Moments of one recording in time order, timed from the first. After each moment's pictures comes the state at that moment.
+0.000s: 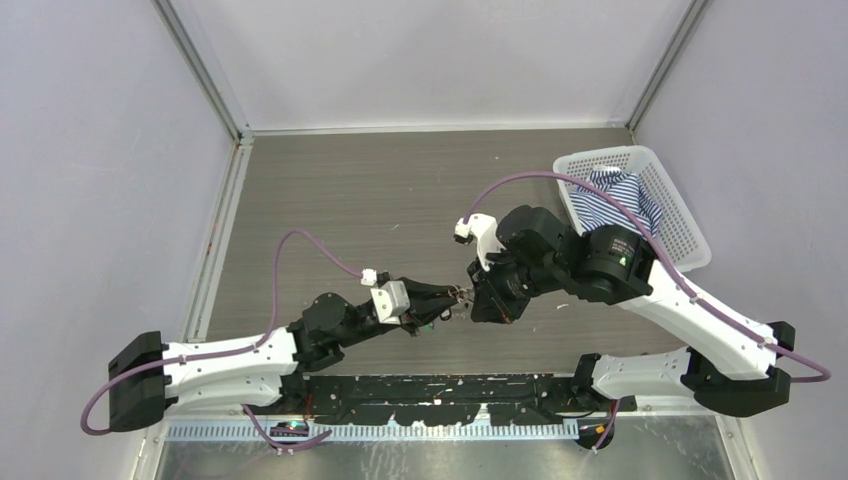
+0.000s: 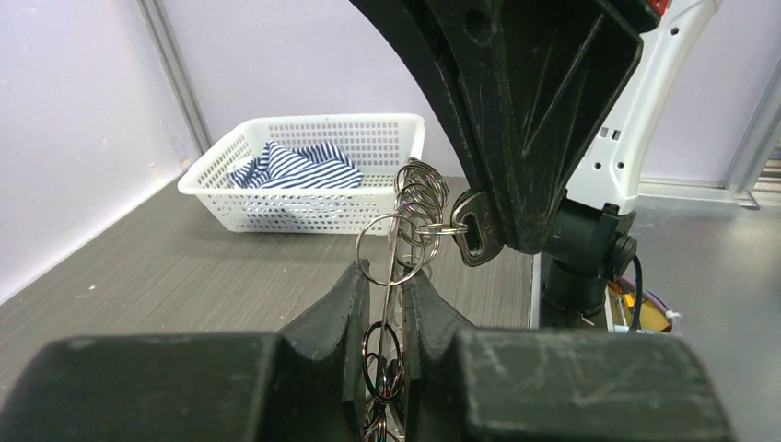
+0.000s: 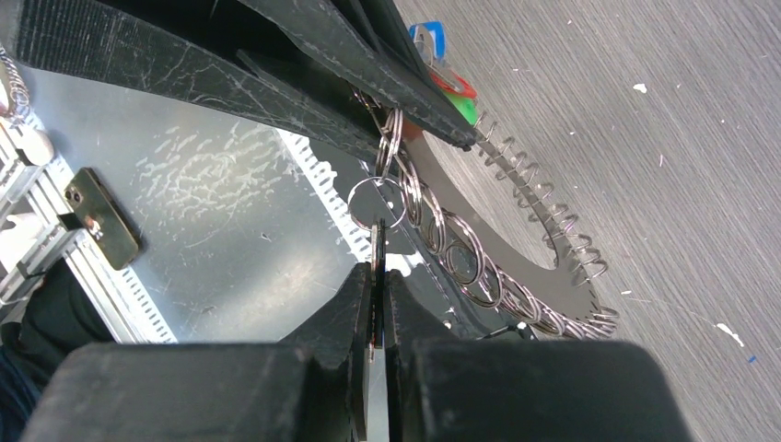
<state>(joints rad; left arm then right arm) -1.20 0.92 0.43 0.77 0.07 0.08 1.09 1.15 1.53 -1.23 -0.20 0.28</state>
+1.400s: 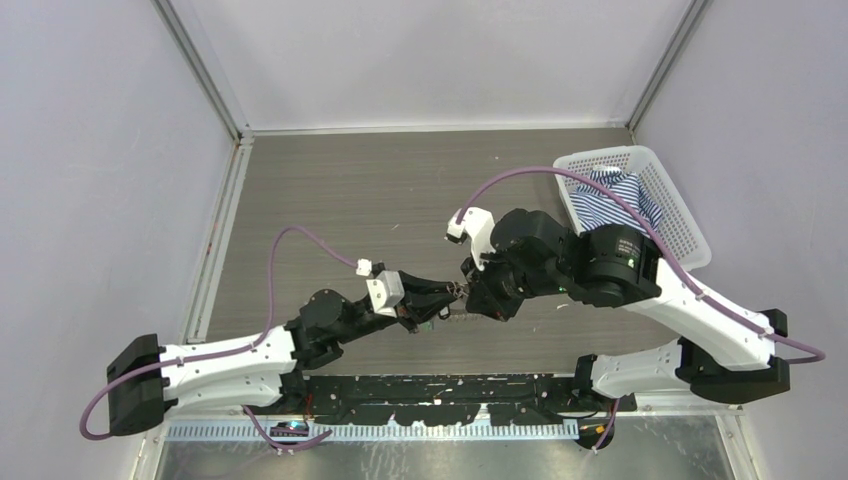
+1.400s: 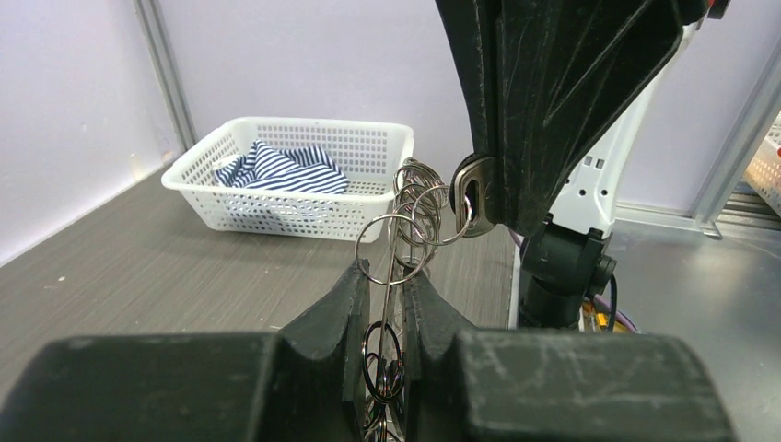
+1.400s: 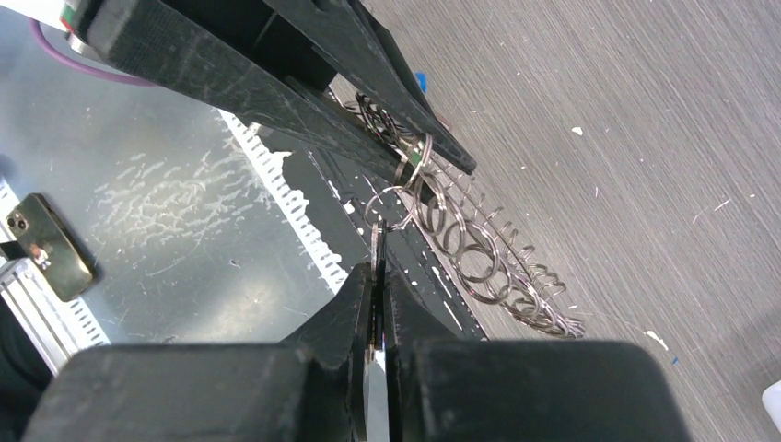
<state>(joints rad) -1.17 0.90 0.44 0.76 0.09 -0.02 1.21 1.20 1.66 -1.25 0.00 0.29</state>
